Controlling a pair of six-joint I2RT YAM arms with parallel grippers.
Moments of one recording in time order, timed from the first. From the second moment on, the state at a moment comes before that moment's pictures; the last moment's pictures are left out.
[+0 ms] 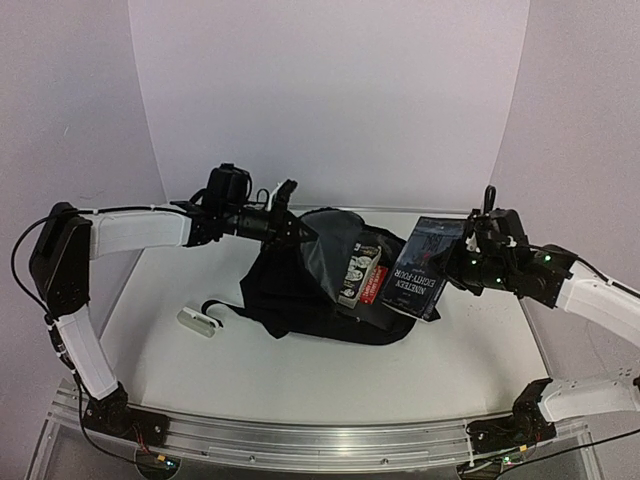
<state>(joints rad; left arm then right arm) -0.62 1.81 1.31 0.06 0.87 -0.79 0.65 1.07 0.90 -0.48 0.22 0.89</state>
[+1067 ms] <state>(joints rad) -0.62 1.70 1.39 0.03 0.97 -0.68 0.74 1.55 0.81 0.20 -0.04 1.20</state>
